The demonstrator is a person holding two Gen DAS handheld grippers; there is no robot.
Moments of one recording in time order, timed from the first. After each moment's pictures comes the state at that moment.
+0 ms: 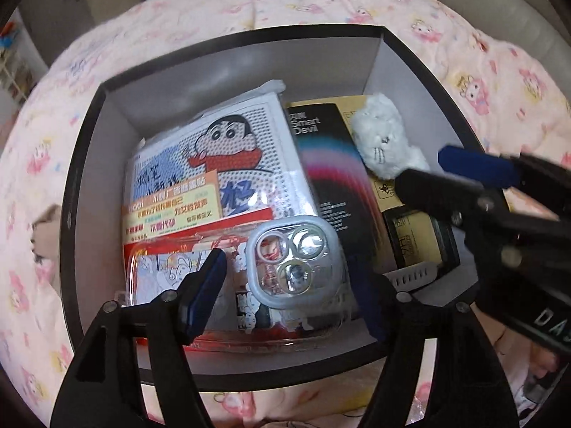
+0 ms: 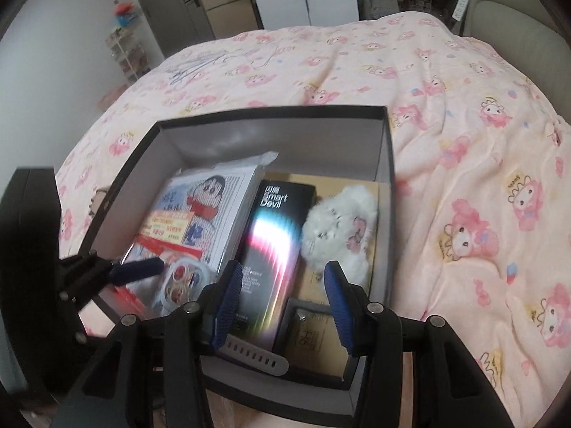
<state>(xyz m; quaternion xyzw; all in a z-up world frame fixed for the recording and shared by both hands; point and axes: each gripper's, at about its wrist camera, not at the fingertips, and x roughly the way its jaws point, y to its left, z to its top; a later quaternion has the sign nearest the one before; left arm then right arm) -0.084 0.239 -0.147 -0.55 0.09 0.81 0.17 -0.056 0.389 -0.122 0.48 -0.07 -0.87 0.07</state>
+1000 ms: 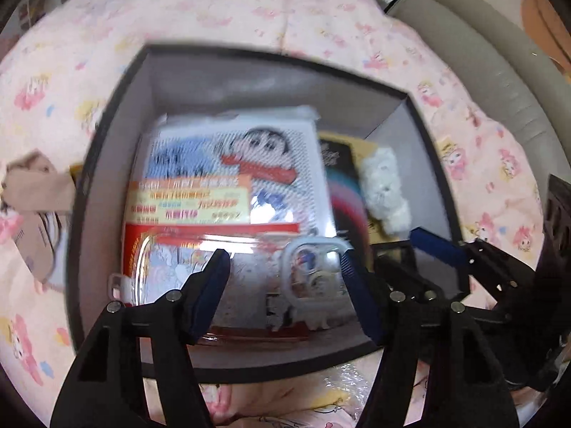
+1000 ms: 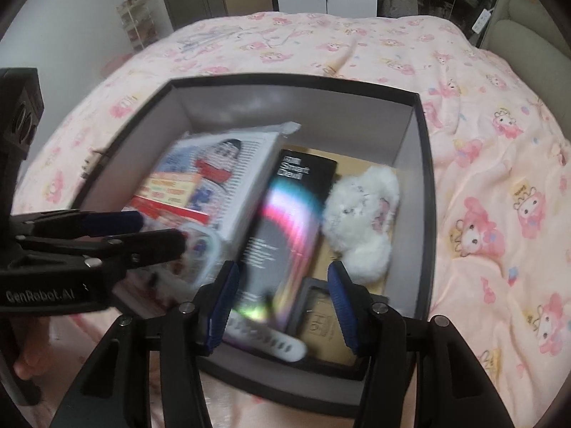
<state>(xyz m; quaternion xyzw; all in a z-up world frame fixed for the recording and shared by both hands) -0.077 0.189 -0.128 -0.53 -0.05 0.82 0.19 -0.044 0.362 -0.130 0.49 -0.03 -0.87 0.08</state>
